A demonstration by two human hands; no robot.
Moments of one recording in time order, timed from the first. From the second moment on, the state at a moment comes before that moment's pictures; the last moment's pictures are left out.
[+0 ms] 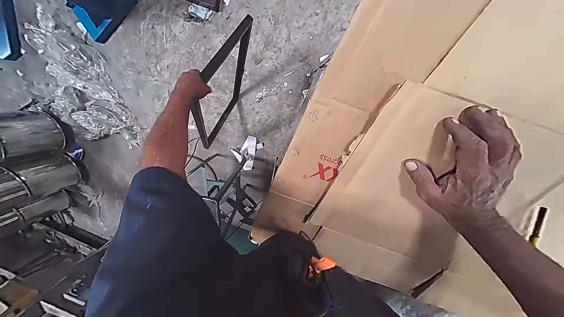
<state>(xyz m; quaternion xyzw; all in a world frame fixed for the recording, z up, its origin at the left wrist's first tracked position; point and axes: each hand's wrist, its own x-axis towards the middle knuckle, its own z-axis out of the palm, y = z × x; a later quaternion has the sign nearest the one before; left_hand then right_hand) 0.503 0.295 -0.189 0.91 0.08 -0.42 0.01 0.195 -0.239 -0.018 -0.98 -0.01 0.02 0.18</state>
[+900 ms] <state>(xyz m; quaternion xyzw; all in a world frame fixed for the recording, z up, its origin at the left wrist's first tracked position) 0.332 0.311 -0.234 0.83 0.28 -0.43 0.24 0.197 -0.231 -0.016 -0.99 -0.01 -0.01 0.17</state>
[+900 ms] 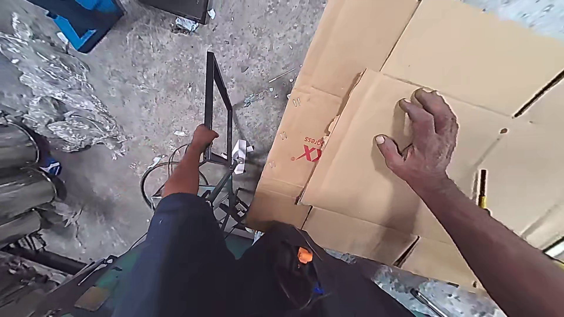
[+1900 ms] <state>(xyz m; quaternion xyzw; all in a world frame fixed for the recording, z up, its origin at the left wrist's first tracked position) -0.047 0.365 0.148 0.95 -0.16 0.23 0.09 0.226 -0.009 0.289 -0.42 0.04 0.28 0.86</state>
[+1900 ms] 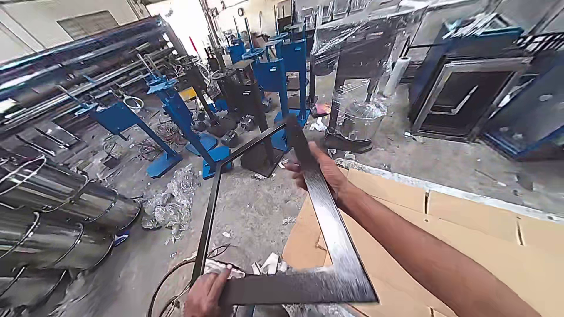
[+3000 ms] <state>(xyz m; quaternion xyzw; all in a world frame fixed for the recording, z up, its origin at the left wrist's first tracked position) -0.078 0.174 0.125 0.30 0.30 0.15 0.89 -0.035 -0.085 0.325 -0.54 -0.31 -0.11 0.78</state>
